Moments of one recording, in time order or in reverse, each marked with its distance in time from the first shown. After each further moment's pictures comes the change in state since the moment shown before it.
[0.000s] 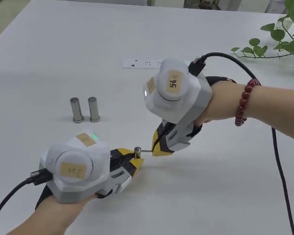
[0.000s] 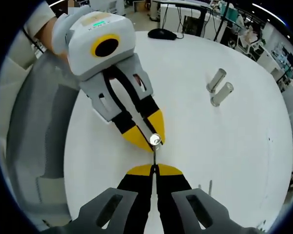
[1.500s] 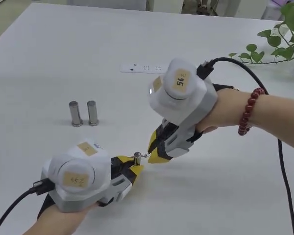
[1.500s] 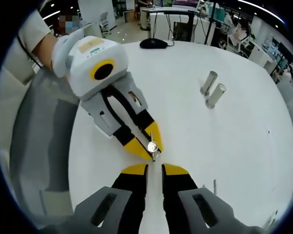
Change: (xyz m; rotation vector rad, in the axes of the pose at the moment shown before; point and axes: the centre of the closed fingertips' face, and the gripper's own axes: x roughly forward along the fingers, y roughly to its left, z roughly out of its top) left arm 0.004 -0.003 -0.006 -0.019 -0.006 0.002; right arm -0.006 0.004 0.007 0.100 -0.096 -0.013
